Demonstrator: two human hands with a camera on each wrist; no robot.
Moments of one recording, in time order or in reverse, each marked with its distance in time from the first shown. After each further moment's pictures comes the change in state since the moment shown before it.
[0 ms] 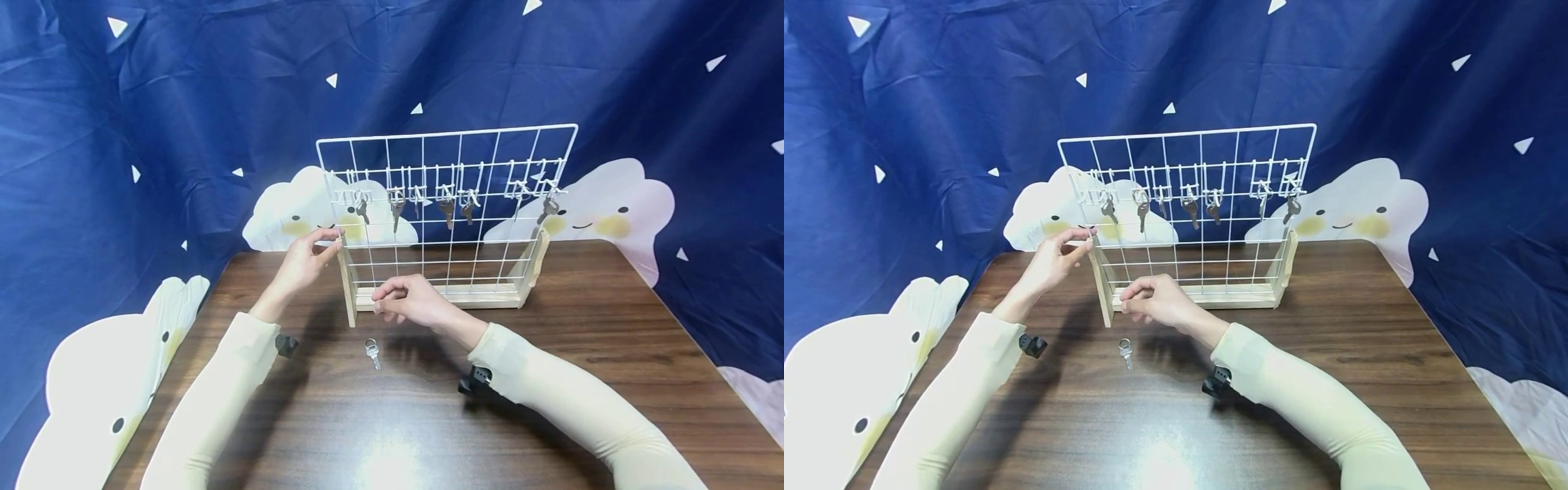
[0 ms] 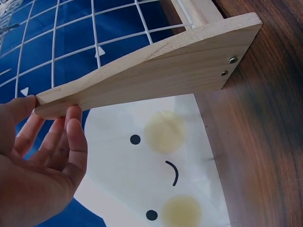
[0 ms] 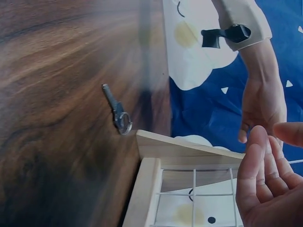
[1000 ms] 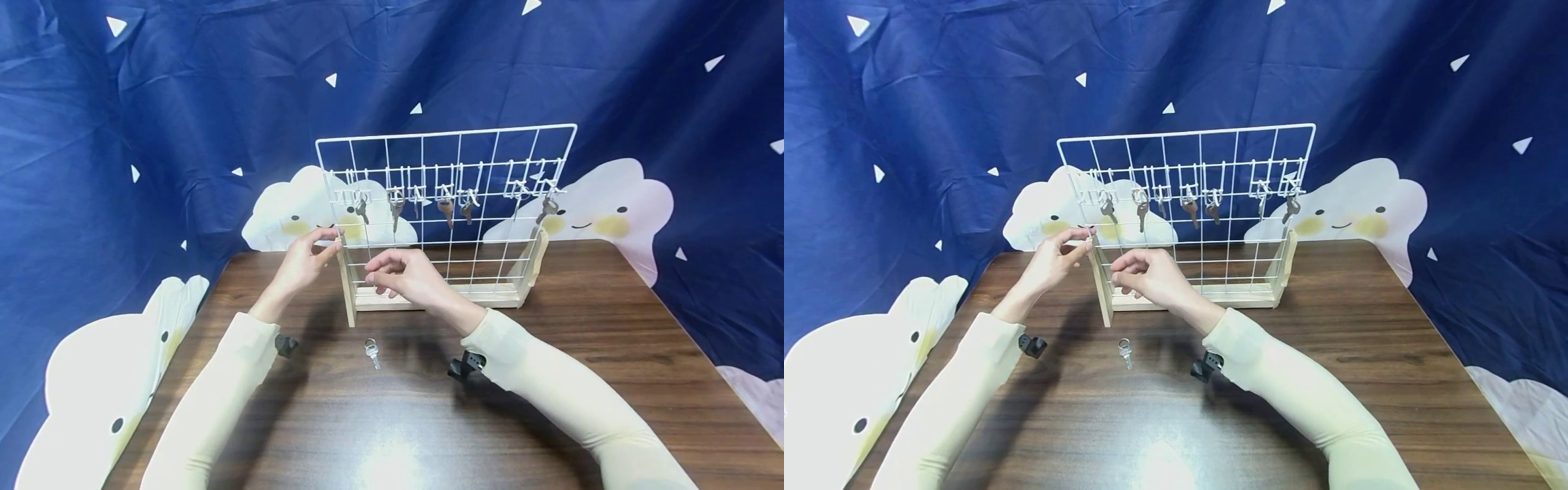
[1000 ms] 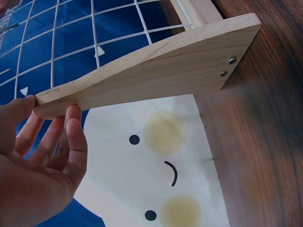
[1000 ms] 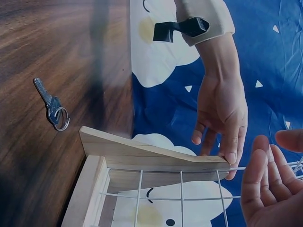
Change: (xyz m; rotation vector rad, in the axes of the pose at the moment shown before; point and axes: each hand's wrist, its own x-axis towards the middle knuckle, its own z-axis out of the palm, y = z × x) left_hand 0.000 0.000 0.001 -0.036 -0.012 -0.033; right_hand 0.004 -0.044 -0.007 0.008 0.109 -0.132
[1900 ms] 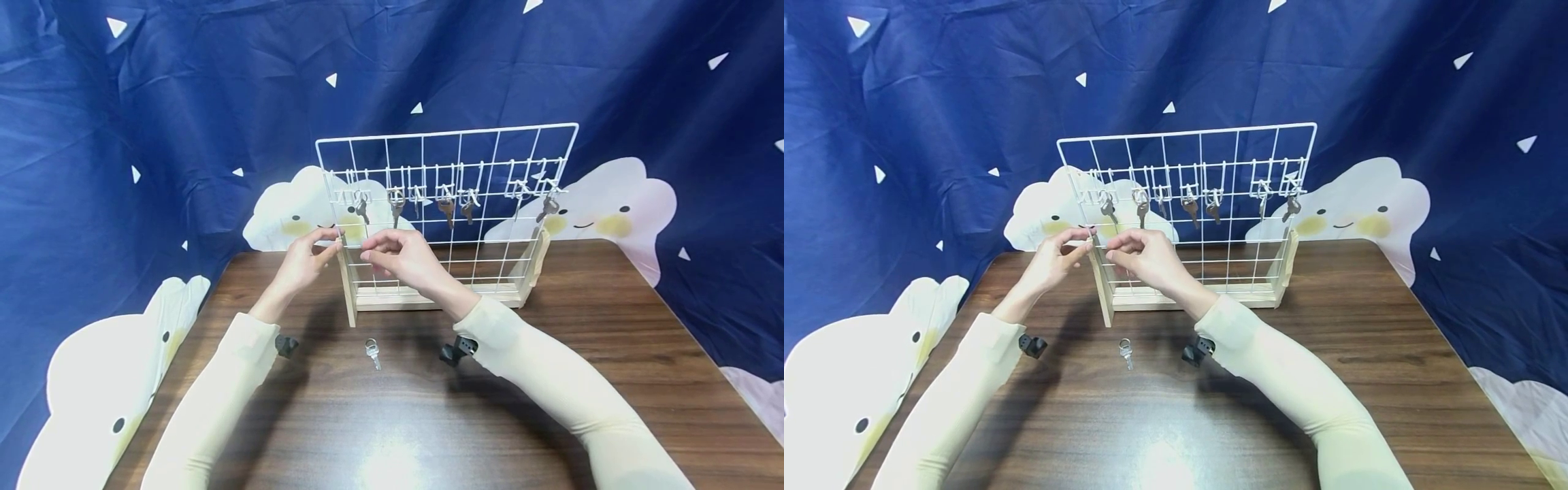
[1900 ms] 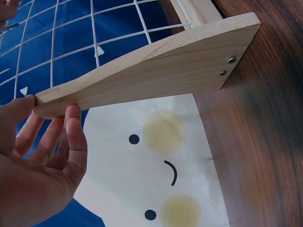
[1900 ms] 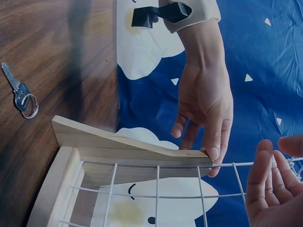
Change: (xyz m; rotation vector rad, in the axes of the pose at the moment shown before) left_hand 0.000 -0.002 0.000 -0.001 -0.003 0.008; right_hand 0.018 -0.019 -0.006 -0.023 0.069 -0.044
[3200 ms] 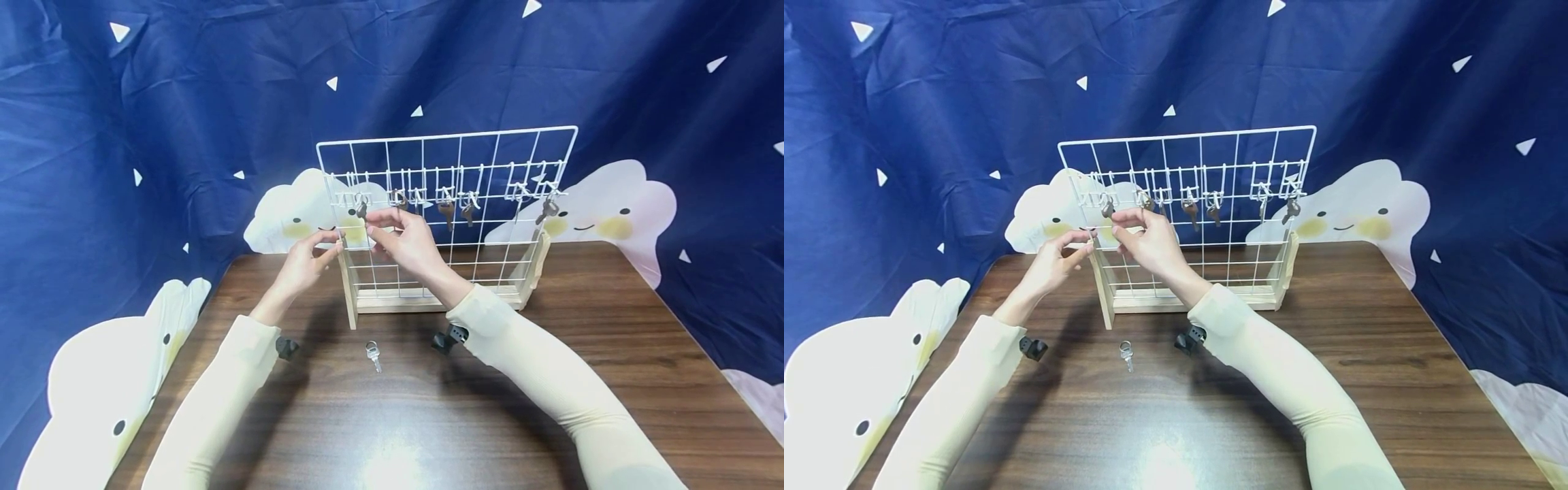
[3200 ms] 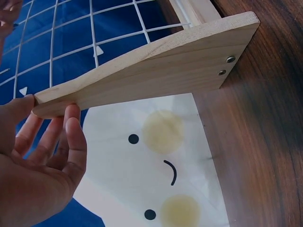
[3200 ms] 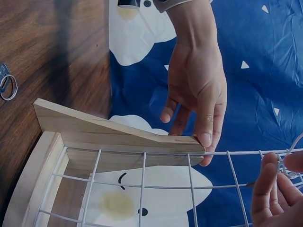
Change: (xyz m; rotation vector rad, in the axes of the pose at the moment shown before) left_hand 0.000 0.000 0.001 -0.003 0.005 -0.001; right_hand 0.022 -0.007 -0.003 0.062 0.168 -0.052
